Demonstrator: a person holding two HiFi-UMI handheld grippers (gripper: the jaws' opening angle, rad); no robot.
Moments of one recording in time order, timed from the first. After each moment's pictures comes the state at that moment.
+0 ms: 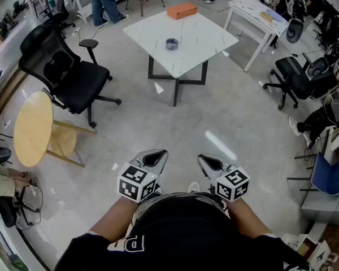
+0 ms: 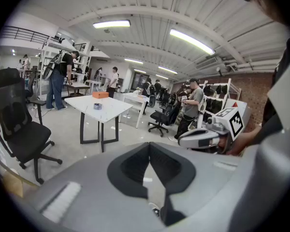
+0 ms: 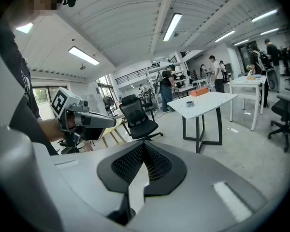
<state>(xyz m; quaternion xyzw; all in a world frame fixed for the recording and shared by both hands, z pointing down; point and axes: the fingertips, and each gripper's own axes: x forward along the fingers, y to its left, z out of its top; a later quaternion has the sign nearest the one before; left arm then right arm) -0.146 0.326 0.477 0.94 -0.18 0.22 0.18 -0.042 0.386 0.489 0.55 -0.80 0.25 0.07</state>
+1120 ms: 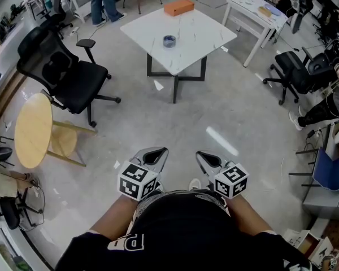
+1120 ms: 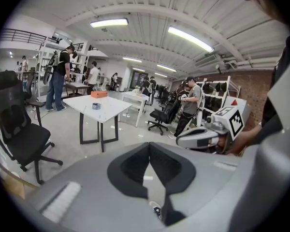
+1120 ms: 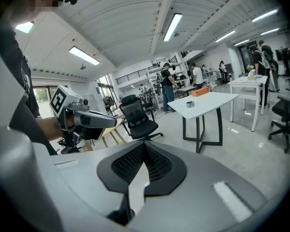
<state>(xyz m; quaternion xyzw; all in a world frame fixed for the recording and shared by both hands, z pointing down) -0.137 0.328 0.478 0.94 -0.18 0.23 0.18 -0.040 0.383 0.491 0.54 -0.80 0.25 0.07</state>
